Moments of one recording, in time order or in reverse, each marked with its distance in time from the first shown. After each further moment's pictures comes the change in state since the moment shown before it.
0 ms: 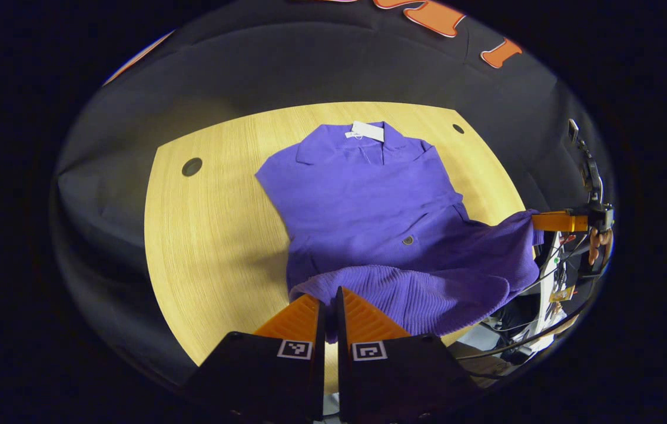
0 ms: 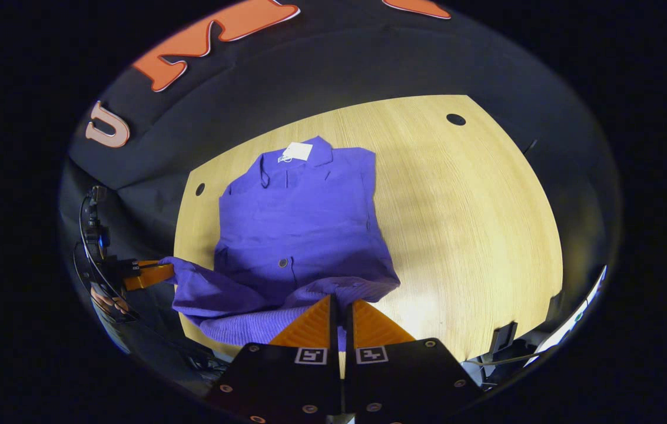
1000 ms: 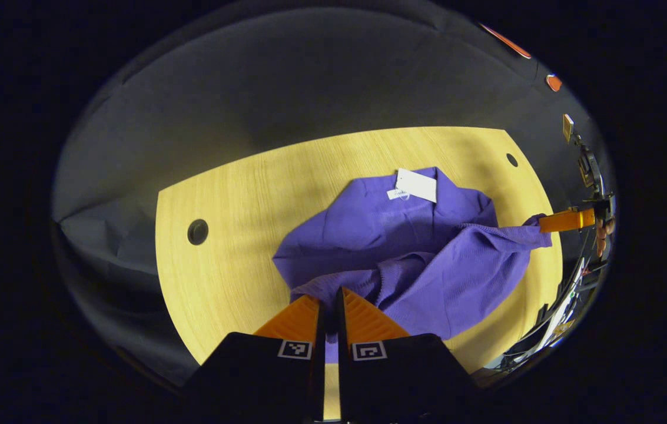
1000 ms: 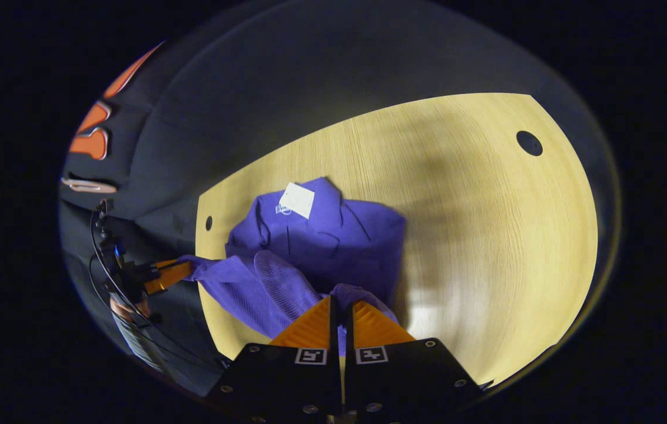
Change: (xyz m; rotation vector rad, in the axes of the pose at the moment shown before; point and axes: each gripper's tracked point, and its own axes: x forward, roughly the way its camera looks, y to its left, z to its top) left arm 0.088 0.043 0.168 -0.041 0.008 0.185; right arm 0.112 -0.006 0.166 0.041 0.126 0.203
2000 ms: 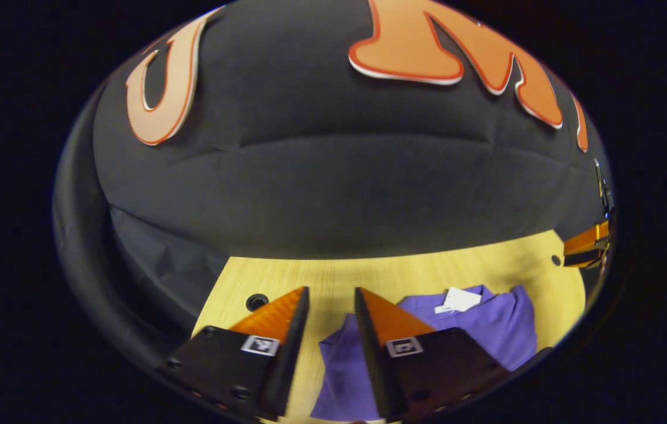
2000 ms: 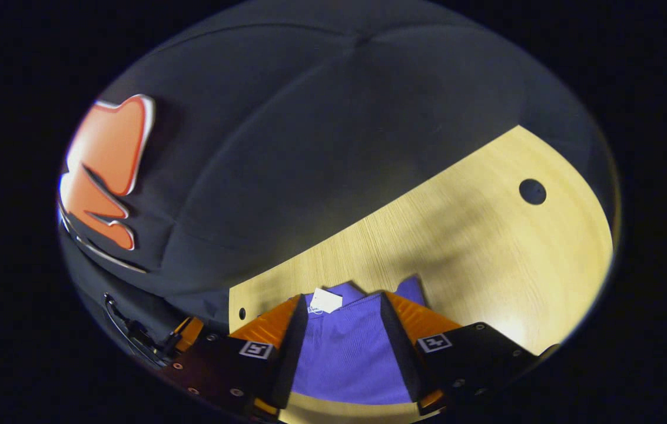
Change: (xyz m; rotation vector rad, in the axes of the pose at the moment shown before) left arm -0.008 0.031 0.098 -0.221 -0.635 0.255; right arm -0.033 0.024 0.101 0.100 -0.482 0.101
